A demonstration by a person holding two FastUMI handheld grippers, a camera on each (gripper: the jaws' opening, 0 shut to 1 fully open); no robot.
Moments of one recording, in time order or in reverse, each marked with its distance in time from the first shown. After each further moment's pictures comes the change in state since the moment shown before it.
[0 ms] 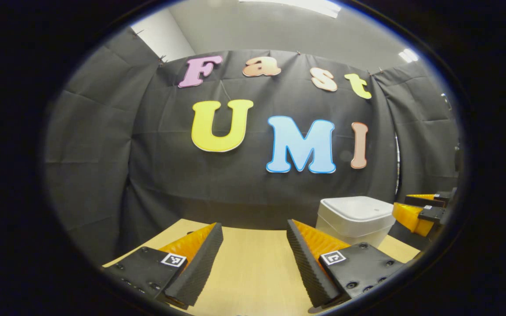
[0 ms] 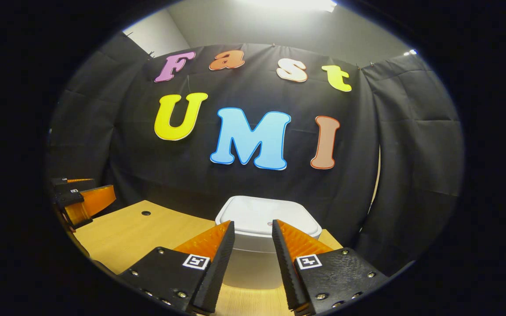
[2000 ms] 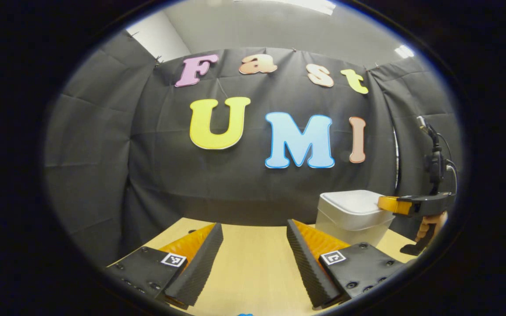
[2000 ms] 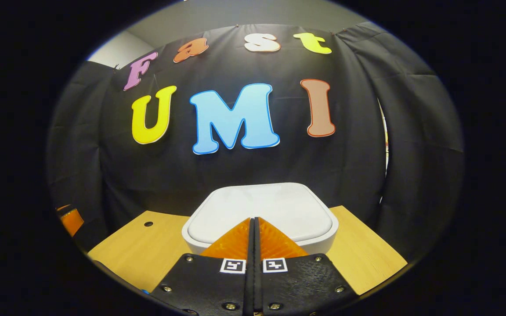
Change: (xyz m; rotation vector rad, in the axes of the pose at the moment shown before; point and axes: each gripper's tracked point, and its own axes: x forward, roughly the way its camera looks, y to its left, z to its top) left arm -0.005 -0.001 0.000 0.030 0.005 -0.005; right arm 0.082 -0.033 -0.033 0.206 0.099 0.018
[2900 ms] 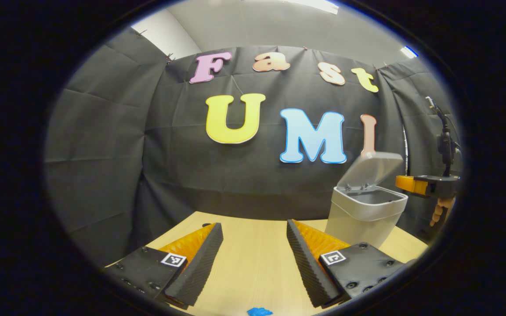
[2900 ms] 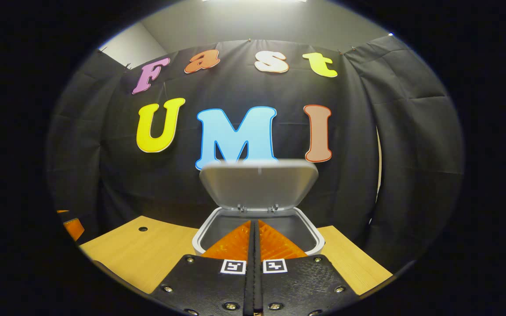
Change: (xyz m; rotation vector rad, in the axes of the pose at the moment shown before) left arm -0.019 0.041 -0.024 -0.011 0.033 0.075; right arm -0.029 0.008 0.035 -0.081 -0.109 -0.023
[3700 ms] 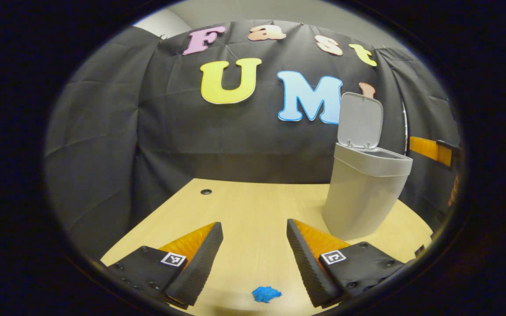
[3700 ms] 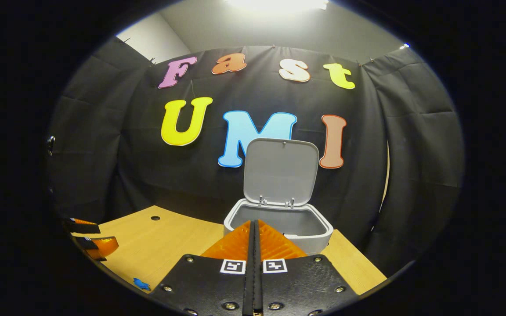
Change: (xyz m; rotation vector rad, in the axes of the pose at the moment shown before) left arm -0.002 0.007 -0.106 0.018 0.241 -0.017; right arm -0.050 0.038 -0.008 -0.077 -0.037 0.071
